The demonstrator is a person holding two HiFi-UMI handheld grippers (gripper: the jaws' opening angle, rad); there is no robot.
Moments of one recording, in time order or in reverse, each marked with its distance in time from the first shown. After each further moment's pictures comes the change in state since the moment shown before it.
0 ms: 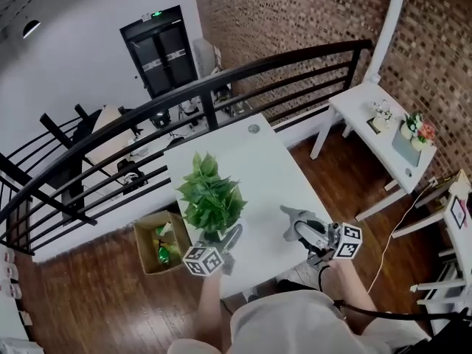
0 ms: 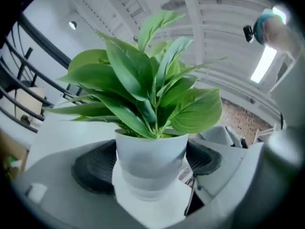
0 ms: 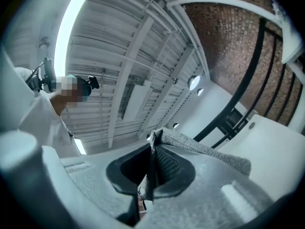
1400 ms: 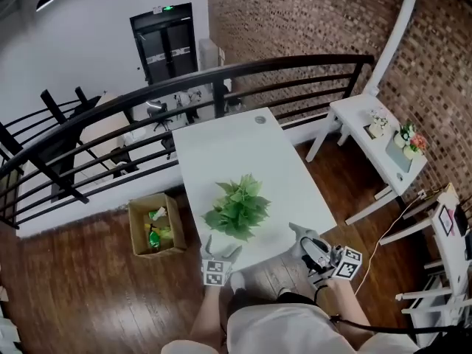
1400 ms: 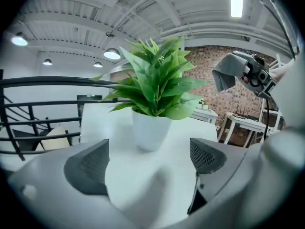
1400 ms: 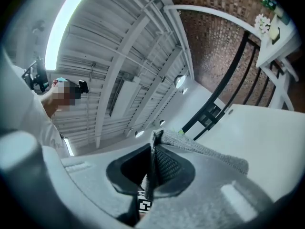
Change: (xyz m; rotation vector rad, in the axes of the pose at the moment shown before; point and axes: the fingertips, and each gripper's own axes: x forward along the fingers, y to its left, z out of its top) left arm -0.115 0.052 -0.176 0.391 0.226 0.245; right arm -0.059 0.079 -0.094 0.050 0.035 -0.198
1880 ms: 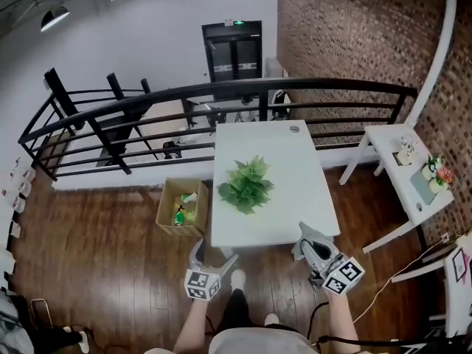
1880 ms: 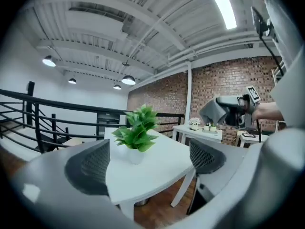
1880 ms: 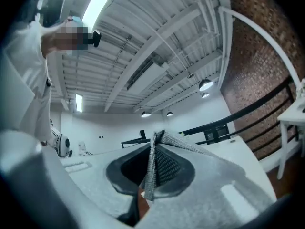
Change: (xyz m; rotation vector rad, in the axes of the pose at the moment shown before) left arm -0.193 -0.137 0.084 -0.044 -0.258 0.200; right arm -0.085 0.073 0.020 -0.433 0.163 0.032
